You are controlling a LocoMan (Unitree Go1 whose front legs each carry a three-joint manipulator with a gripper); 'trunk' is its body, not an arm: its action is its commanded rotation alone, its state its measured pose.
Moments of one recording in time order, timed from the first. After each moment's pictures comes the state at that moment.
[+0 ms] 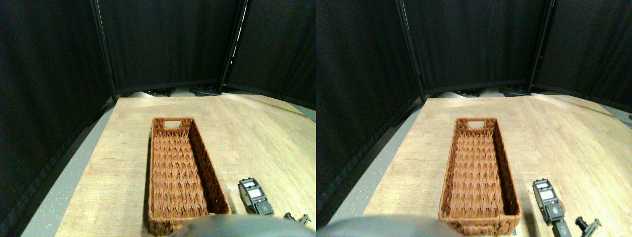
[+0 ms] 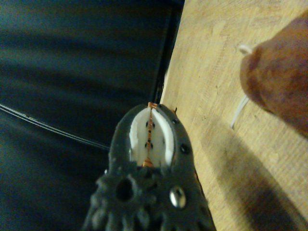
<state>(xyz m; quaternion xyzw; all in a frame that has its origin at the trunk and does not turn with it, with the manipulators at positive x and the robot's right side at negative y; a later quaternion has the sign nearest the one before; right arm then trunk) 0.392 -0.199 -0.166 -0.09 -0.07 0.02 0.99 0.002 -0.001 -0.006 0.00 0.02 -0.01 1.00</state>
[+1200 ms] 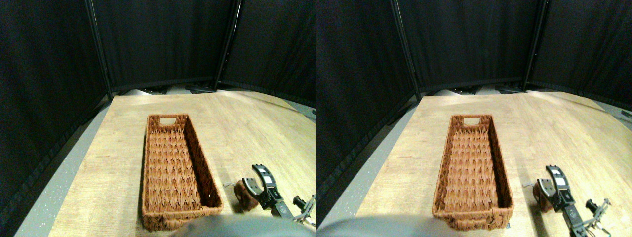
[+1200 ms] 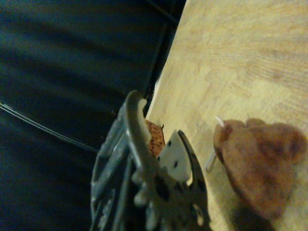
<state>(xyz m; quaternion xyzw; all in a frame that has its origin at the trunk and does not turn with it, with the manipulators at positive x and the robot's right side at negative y) 0.397 -0.236 -0.156 0.11 -0.03 0.02 0.99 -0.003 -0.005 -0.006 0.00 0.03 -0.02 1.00</state>
